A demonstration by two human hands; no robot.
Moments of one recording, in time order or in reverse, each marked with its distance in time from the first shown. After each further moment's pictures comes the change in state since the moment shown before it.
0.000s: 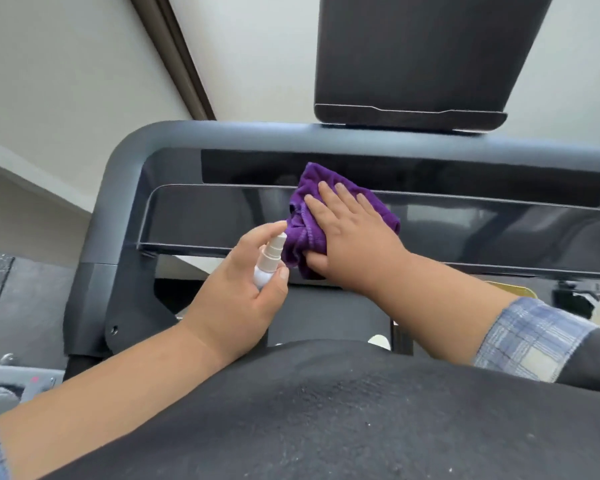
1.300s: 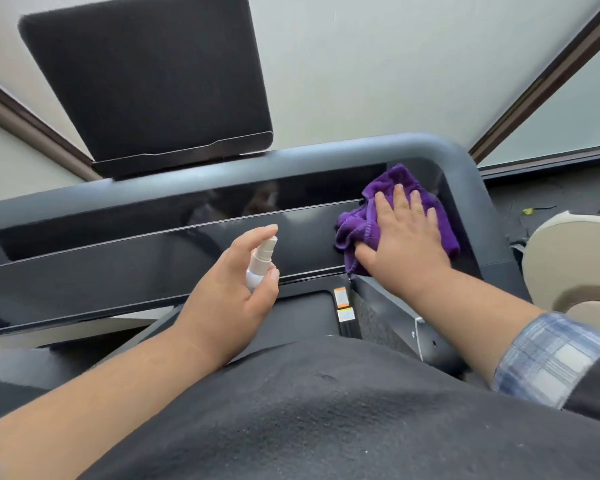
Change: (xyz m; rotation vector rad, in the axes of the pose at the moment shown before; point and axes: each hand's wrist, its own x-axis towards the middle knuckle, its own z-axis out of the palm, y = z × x) left_hand 0.062 0.161 0.200 0.166 -0.188 0.071; right_hand -0.173 0.288 -0.003 0.069 0.086 0.604
